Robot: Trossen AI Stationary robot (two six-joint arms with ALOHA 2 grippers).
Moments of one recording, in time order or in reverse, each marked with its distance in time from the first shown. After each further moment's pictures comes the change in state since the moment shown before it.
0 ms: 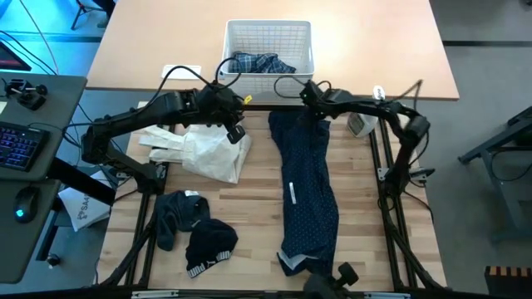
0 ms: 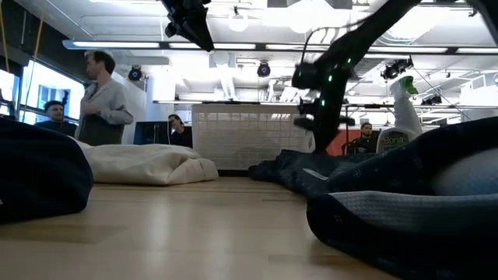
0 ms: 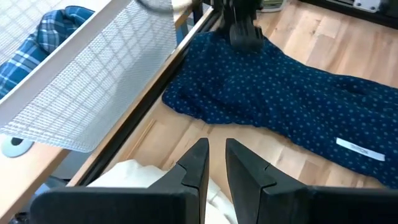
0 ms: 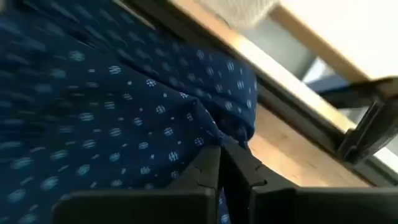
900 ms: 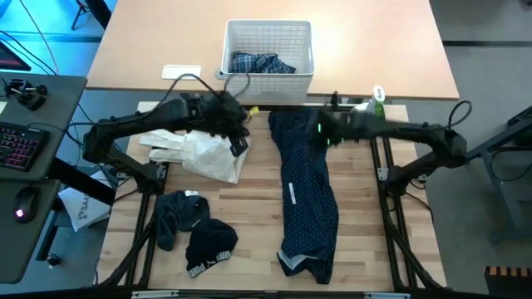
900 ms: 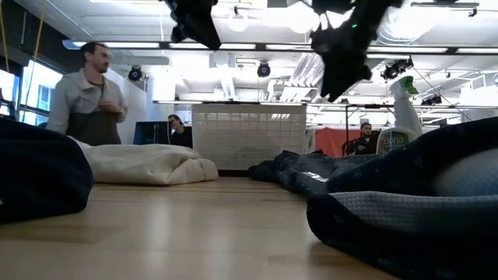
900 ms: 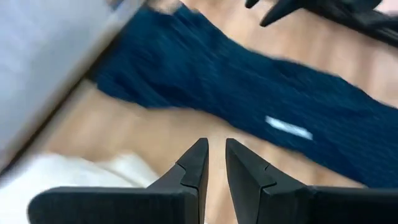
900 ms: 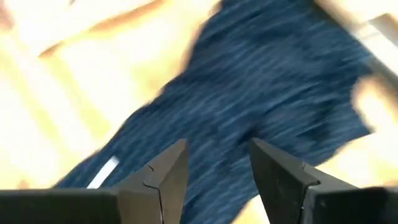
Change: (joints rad) left arm -0.076 0.022 -0.029 0.011 0.166 -0.098; right arm 0.406 -0.416 -0.085 -0.233 -0.118 0.183
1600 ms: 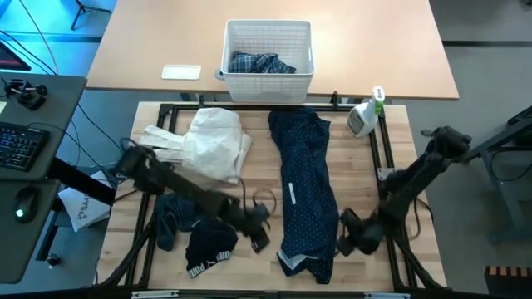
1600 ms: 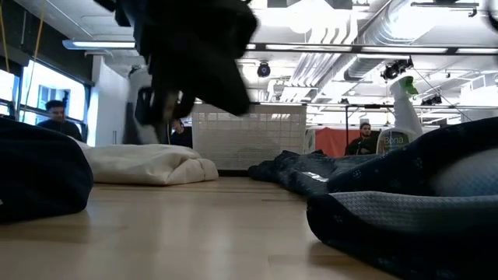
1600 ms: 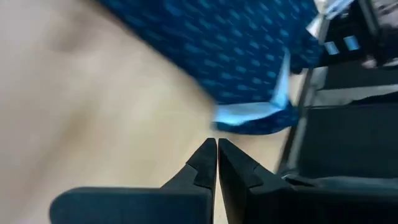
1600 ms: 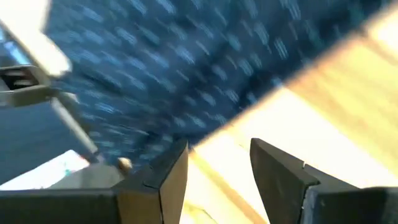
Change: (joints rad) left arm -0.642 0.404 -0.322 0.733 0.096 -0.851; right arm 1.147 -0.061 -0.595 0.576 0.007 1.441
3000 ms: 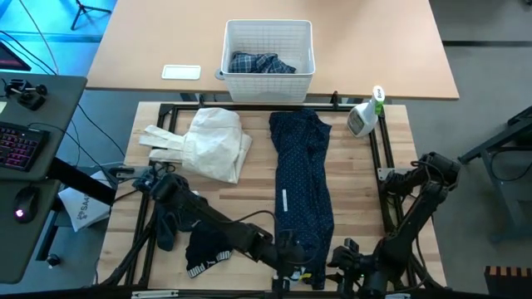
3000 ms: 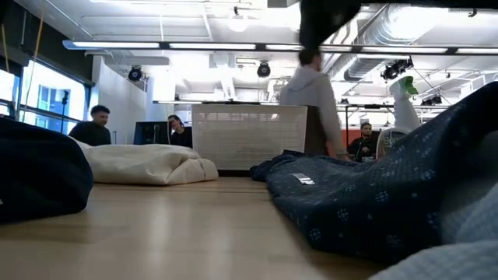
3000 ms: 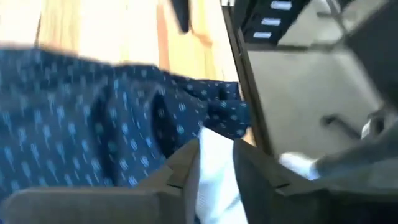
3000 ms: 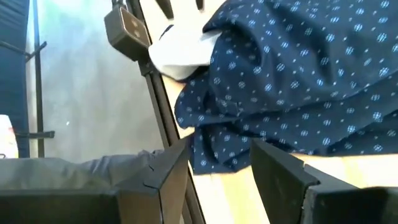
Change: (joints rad) left arm -0.113 0.436 0.743 -0.252 -0.154 0.648; right arm 0.169 0.359 0.512 -0.180 0.361 -0.443
